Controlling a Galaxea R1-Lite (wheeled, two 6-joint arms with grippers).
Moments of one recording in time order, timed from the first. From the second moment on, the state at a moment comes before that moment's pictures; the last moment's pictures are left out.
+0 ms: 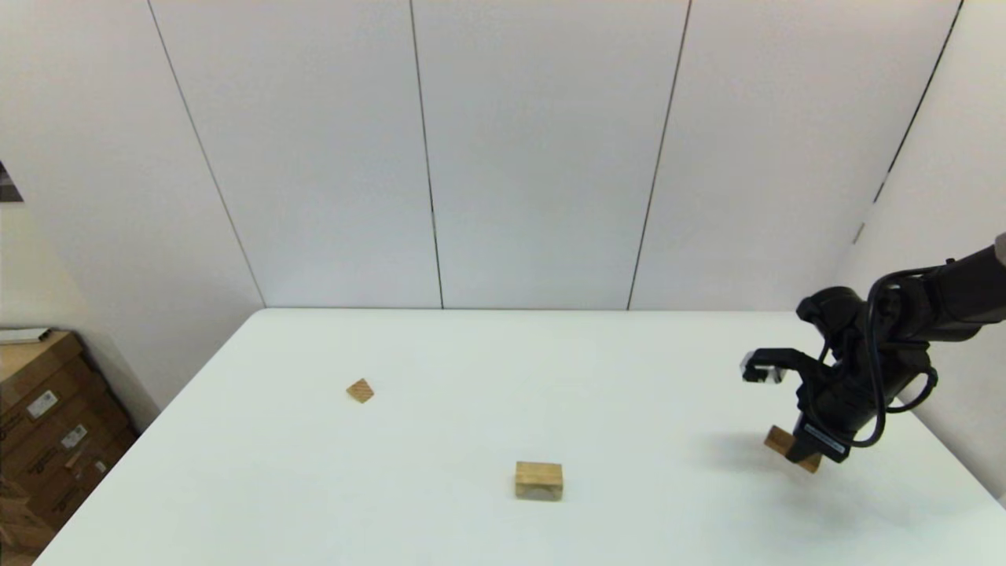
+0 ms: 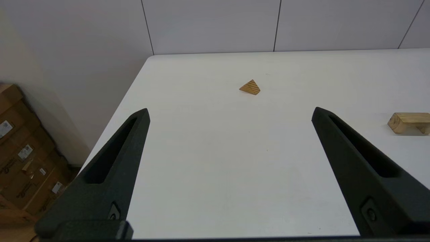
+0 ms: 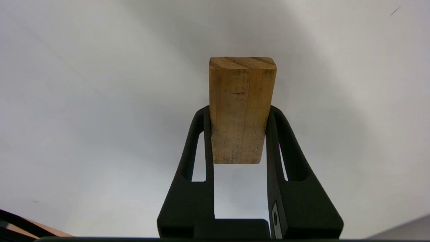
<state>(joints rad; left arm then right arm) -0.01 0.00 0.00 0.00 0.00 0.00 -0.12 2.17 -1.28 0.54 0.07 -0.90</state>
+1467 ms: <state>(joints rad) -0.01 0.00 0.00 0.00 0.00 0.00 0.24 2.04 -1.33 0.57 0.14 -1.26</state>
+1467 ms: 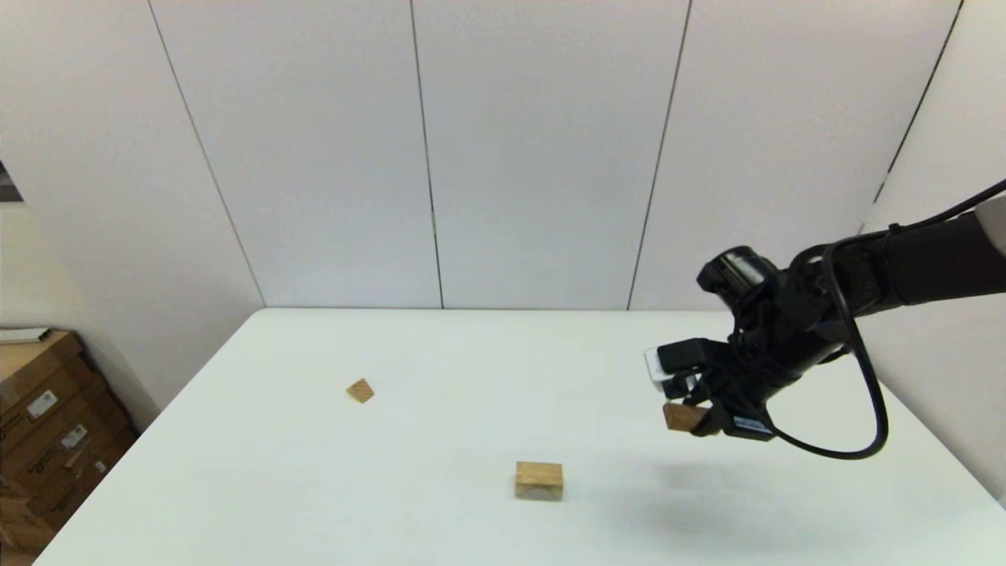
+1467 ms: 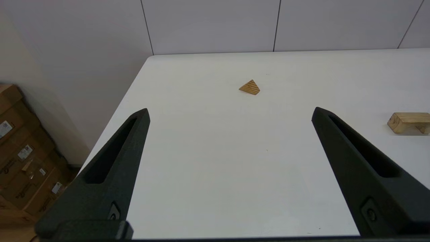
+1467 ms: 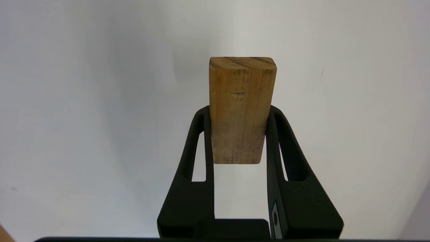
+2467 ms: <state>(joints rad) -0.01 0.00 0.00 0.00 0.00 0.00 0.54 2.14 -1.56 0.71 0.09 -1.13</state>
